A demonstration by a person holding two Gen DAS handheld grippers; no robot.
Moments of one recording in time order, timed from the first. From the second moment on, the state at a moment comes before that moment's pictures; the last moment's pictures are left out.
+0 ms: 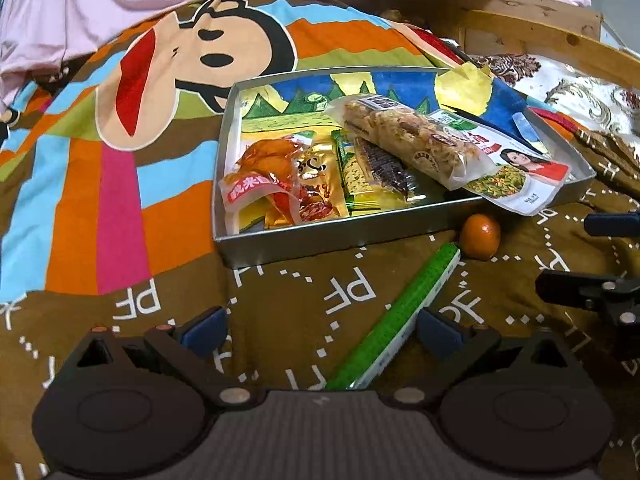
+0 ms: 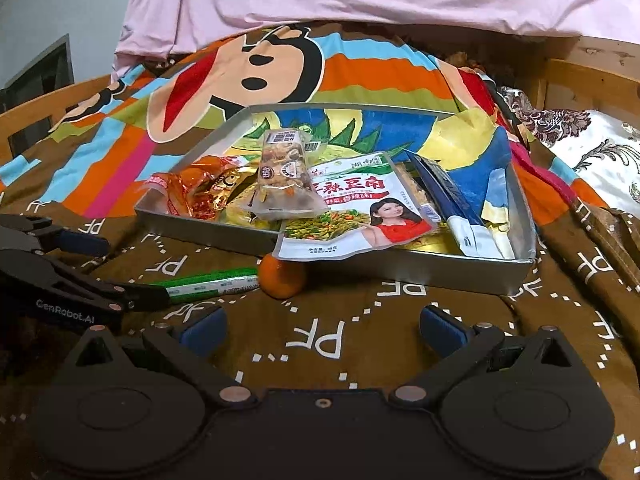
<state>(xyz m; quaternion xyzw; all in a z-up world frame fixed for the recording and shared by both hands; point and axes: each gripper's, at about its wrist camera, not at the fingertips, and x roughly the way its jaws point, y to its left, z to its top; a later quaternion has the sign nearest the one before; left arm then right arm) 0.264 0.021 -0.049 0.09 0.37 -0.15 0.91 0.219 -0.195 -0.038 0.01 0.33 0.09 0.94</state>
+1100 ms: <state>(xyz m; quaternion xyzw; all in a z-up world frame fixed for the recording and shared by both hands) 0.267 0.033 -0.052 0.05 0.37 -0.16 0.91 0.261 -0.168 -0.051 -0.02 0.34 0.07 0.94</state>
